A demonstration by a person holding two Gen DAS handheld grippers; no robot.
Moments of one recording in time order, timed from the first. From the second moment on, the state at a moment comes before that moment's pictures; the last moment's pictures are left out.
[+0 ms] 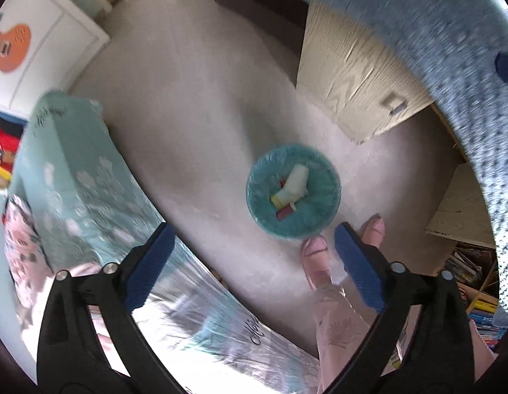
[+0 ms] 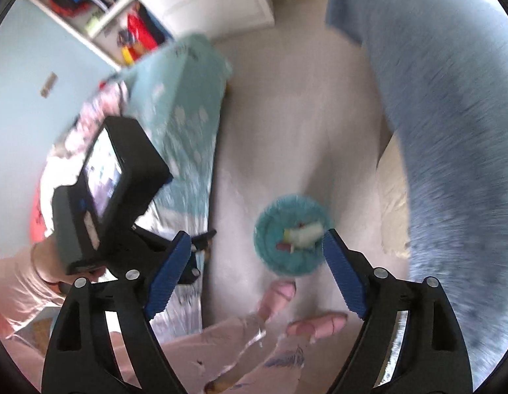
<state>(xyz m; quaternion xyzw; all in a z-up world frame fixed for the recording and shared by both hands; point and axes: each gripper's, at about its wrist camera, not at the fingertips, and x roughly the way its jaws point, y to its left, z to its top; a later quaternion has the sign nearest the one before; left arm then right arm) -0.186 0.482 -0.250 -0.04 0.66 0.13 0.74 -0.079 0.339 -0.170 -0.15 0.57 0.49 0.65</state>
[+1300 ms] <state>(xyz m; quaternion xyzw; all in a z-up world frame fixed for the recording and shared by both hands) 0.029 0.144 -0.080 0.12 0.52 -0.08 0.84 0.025 -0.085 -0.058 0.00 0.50 0.15 0.85</state>
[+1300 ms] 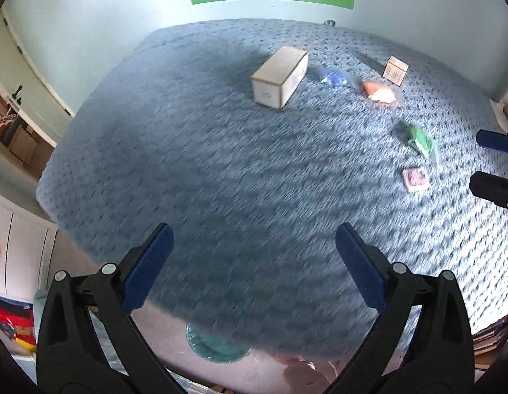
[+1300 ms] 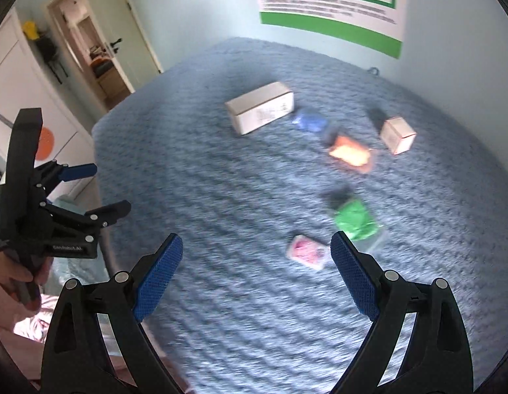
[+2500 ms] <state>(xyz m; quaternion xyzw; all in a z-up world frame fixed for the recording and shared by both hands) 0.218 0.087 -0.122 0.18 0.52 -0.13 0.83 0.113 -0.141 -0.169 -0.01 0.60 0.06 0.80</state>
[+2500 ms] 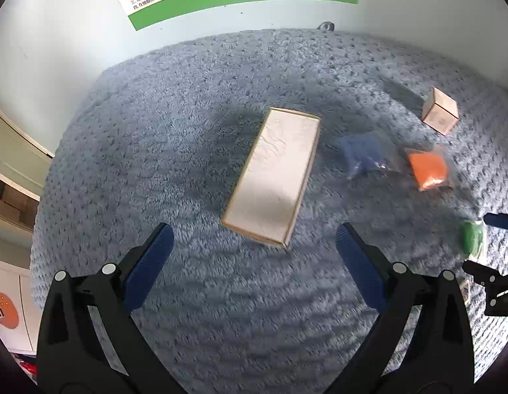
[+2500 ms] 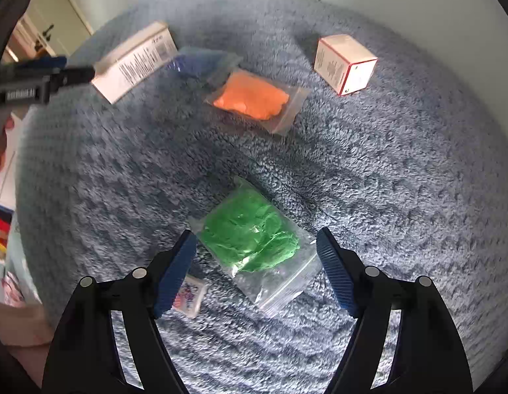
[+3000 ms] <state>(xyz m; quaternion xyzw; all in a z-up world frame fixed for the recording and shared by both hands) 0.252 0.088 -0.166 0.15 0.57 -0.17 0.79 0.156 -0.146 -0.174 -0.01 0.61 0.05 0.79</state>
